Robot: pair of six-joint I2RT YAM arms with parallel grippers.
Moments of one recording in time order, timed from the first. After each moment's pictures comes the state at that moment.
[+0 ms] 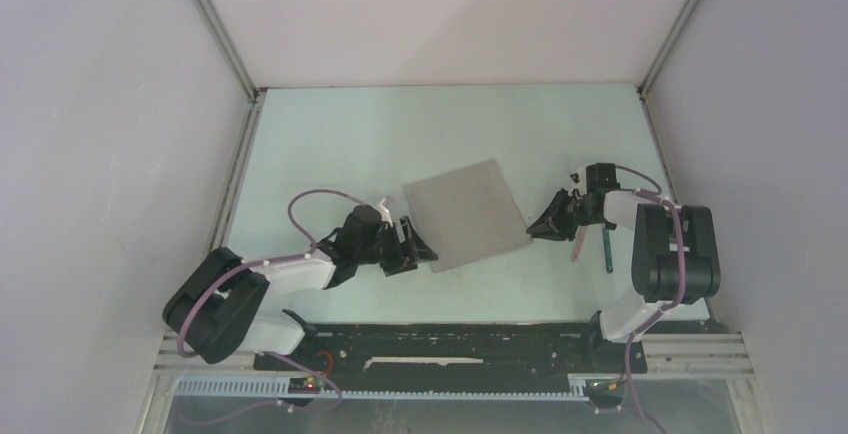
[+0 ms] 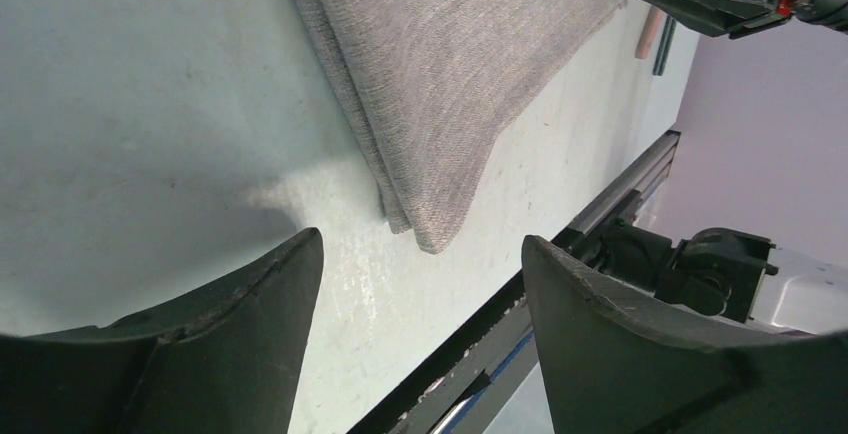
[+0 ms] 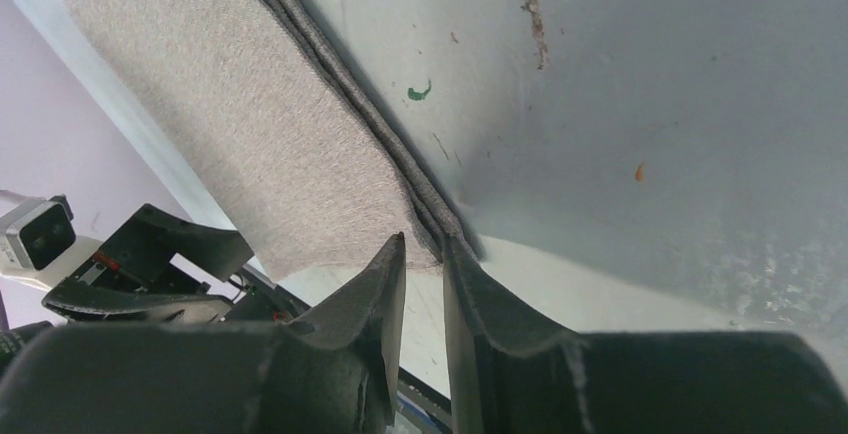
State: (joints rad) left arm -0.62 1.34 0.40 0.26 0.36 -0.98; right arm -0.06 1.64 0.76 -0.34 -0.63 0.54
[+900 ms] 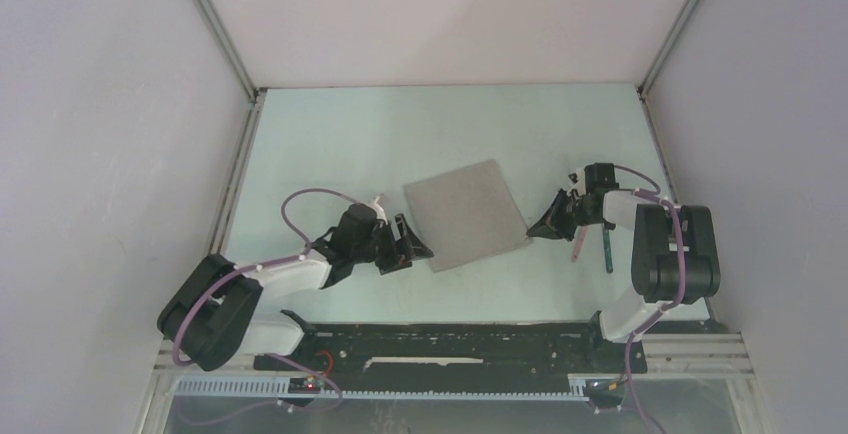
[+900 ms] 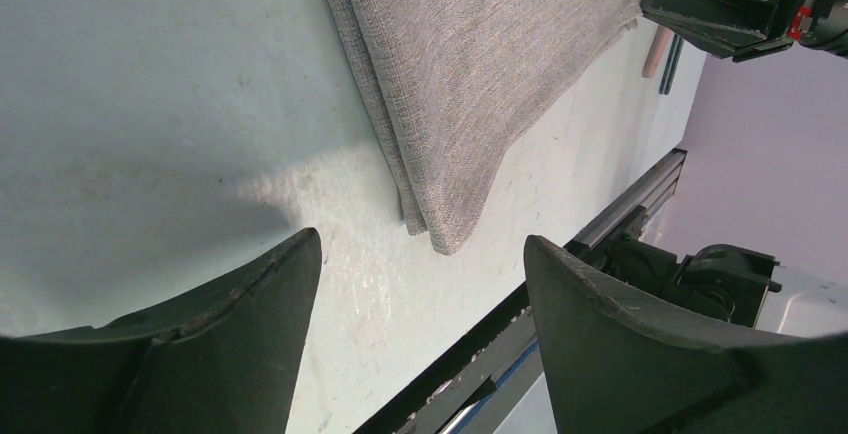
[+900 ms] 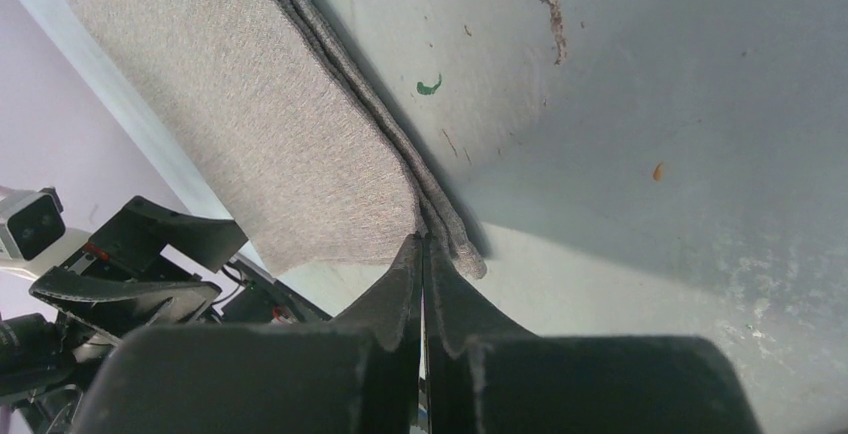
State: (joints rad) left arm -0.59 1.29 0.40 0.20 0.34 -0.96; right arm -0.05 1.64 0.76 -0.34 -0.64 0.53
